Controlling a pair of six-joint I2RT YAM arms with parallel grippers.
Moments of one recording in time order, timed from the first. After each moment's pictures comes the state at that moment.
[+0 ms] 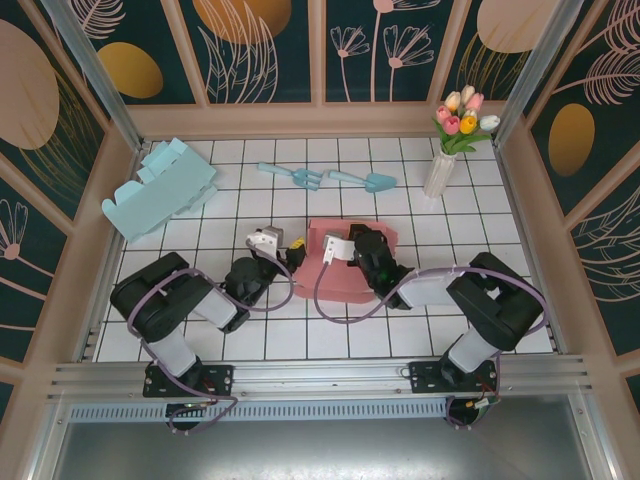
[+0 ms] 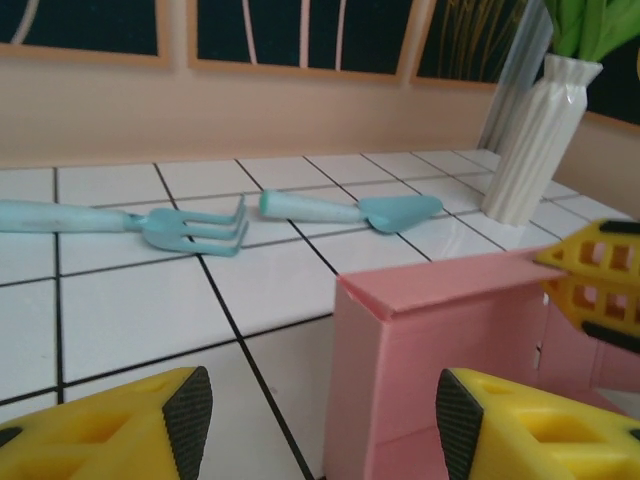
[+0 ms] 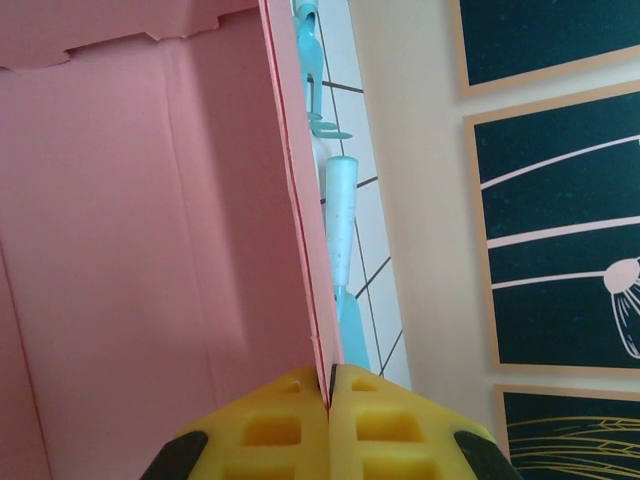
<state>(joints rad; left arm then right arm) -0.73 1.73 0.29 1.36 -0.17 -0.20 0.79 1.58 0.53 0.67 0.46 -1.10</state>
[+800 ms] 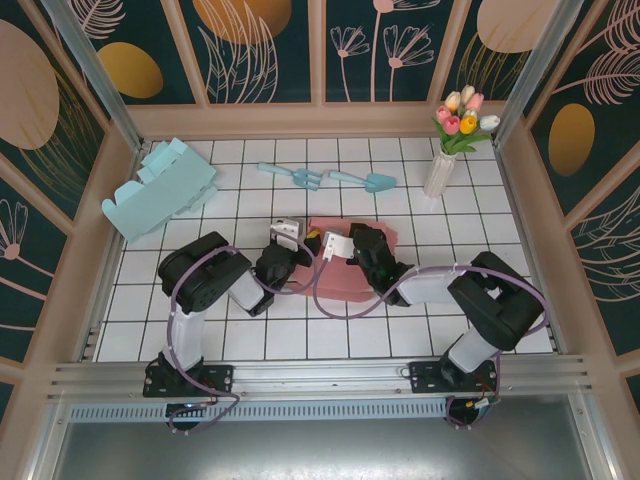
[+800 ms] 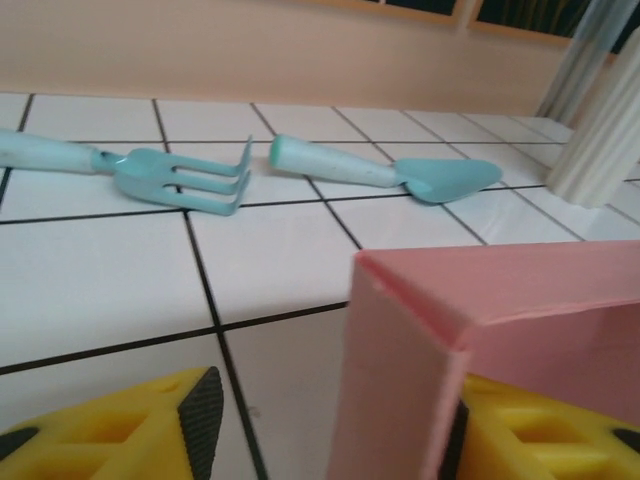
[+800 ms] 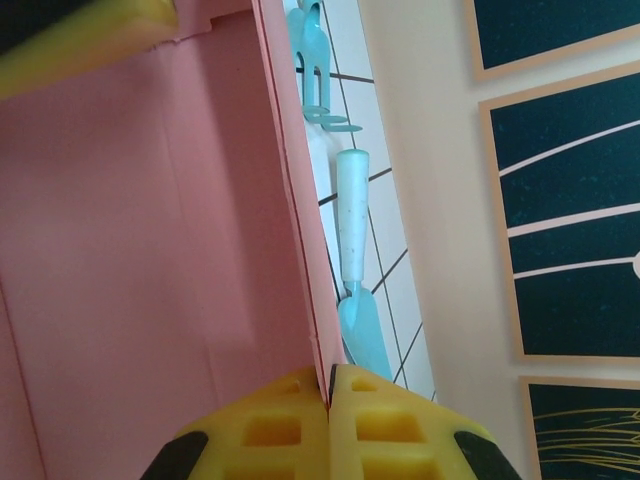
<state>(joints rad) -0.75 2.02 0.55 1.30 -0.30 -0.27 0.78 1.58 0.56 0.62 0.45 -1.04</state>
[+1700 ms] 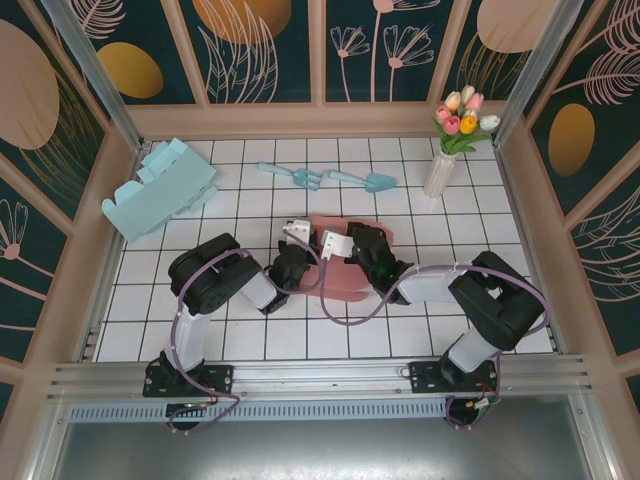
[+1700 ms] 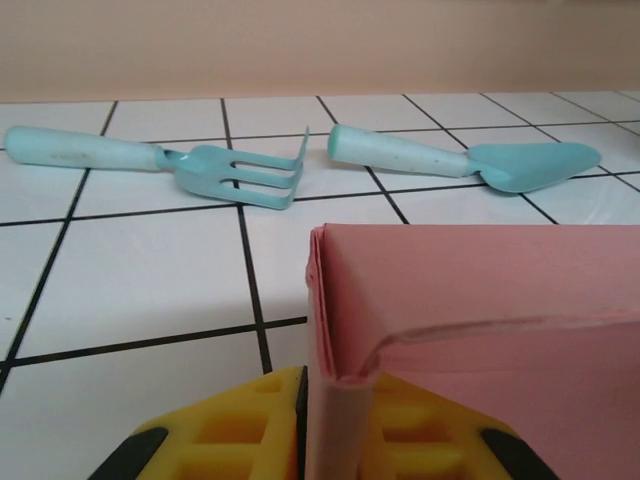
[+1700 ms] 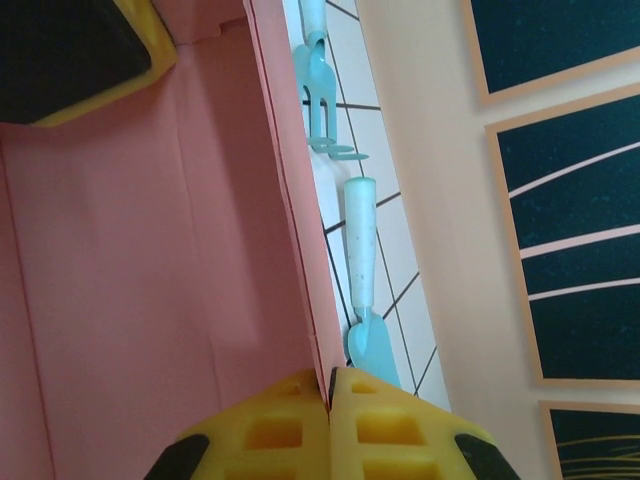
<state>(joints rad) -0.83 2.05 0.66 1.17 -0.56 -0.21 0.77 1.58 0.57 0.61 0.40 -1.02</state>
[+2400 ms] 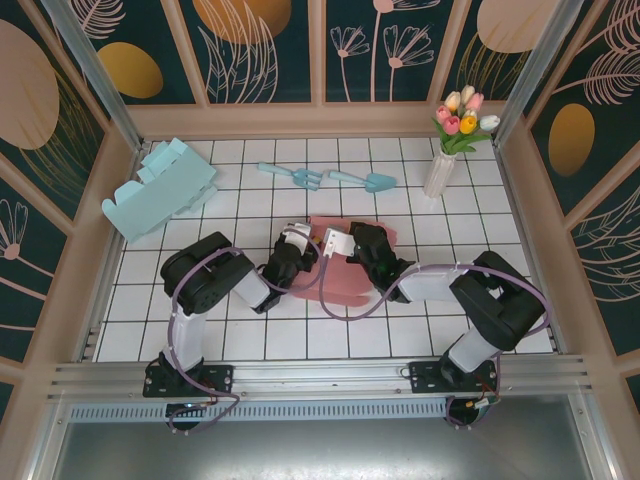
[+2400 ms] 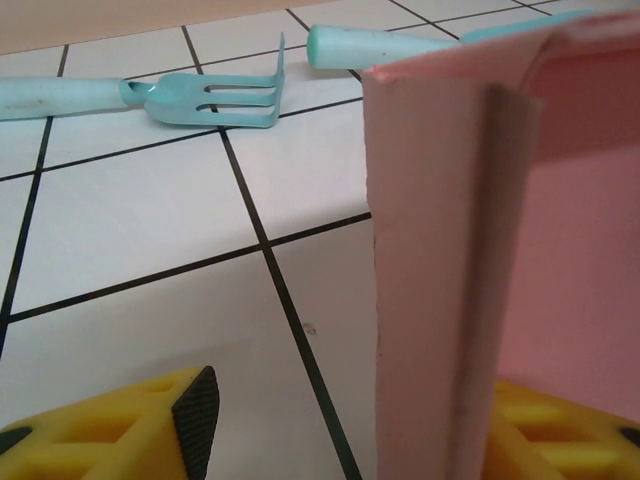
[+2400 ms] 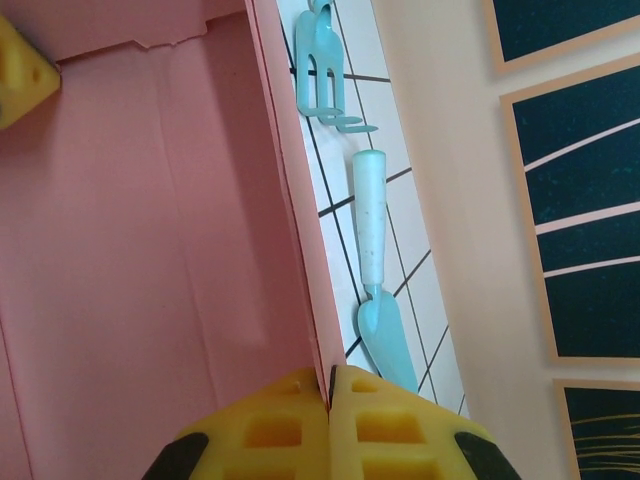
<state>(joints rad) -0.78 2.01 0.61 1.04 -0.41 -0.14 0.76 1.58 0.58 0.56 0.41 -0.99</state>
